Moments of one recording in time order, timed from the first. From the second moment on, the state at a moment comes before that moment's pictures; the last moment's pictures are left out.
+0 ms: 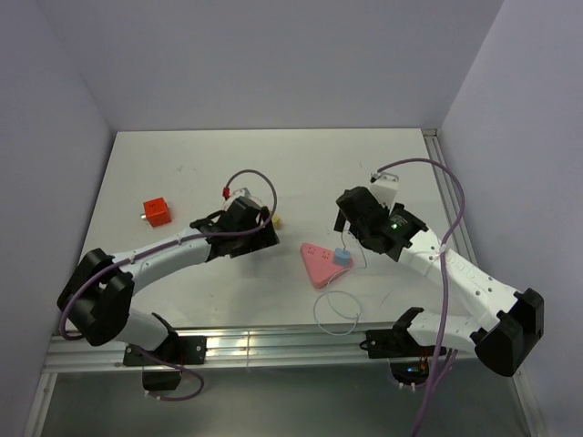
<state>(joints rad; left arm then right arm) -0.74 1.45 0.86 -0.31 -0.13 -0.91 0.69 1.12 0.99 -0.86 0.63 0.82</state>
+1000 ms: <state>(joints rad) -0.58 1.98 1.40 -0.55 -0.08 -1.05 0.68 0.94 0.96 -0.70 0.58 0.69</state>
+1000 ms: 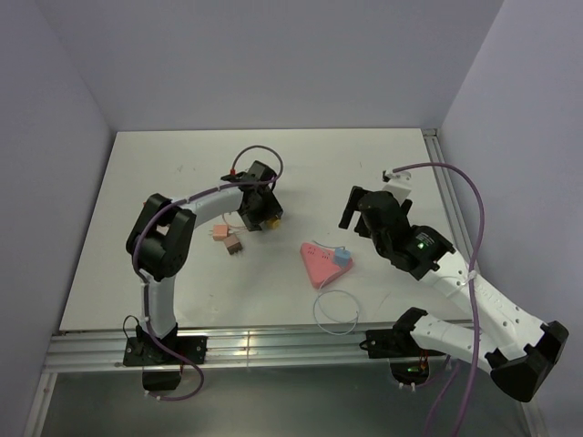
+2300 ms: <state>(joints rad) -0.65 1.24 0.93 0.09 0.49 -1.80 1.03 0.87 0.84 -0.14 0.37 0.48</state>
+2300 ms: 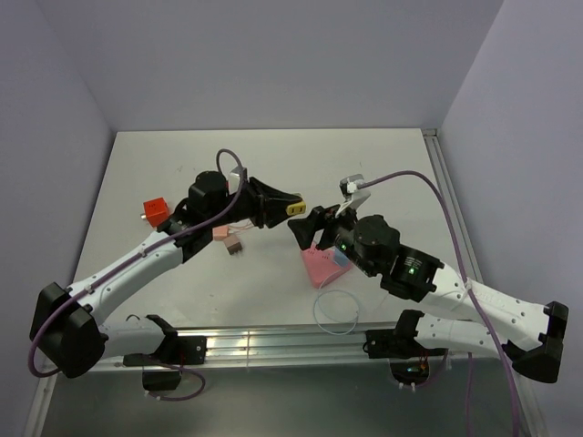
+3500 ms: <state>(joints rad) -0.70 1.21 0.93 0.01 0.32 -1.85 1.10 1.05 0.91 -0.03 0.59 0.51</state>
